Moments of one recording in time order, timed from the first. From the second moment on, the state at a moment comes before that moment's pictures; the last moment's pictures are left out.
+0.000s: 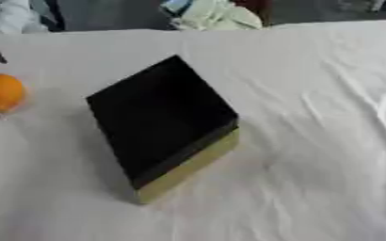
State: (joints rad) left arm -0.65 0.87 0.11 -0.94 -1.10 -0.38 -0.31; right arm -0.38 -0.35 -0.29 -1.82 0.05 -0.20 0.10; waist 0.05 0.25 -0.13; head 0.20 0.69
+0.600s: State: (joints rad) left arm -0.66 0.86 0.11 -0.93 -1.11 -0.37 -0.30; right arm -0.38 -0.35 -0.29 -1.81 0.05 -0.20 0.10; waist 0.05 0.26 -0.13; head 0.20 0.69
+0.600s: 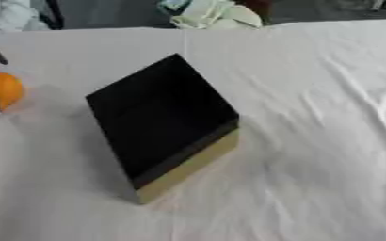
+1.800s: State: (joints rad) left arm -0.70 0.83 0.10 -0.84 -1.24 -0.34 -0.28; right arm -0.38 -0.35 -0.29 -1.81 0.05 -0.20 0.10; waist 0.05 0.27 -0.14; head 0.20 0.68
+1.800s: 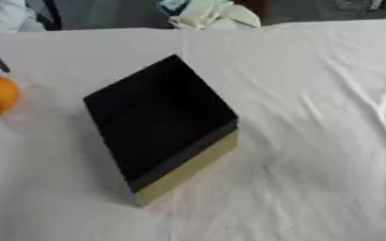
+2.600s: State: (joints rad) left arm -0.69 0.83 0.09 -0.84 -1.29 -0.29 -0.17; right arm -0.38 -0.35 -0.29 -1.81 0.05 -0.20 0.11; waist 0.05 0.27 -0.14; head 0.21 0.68
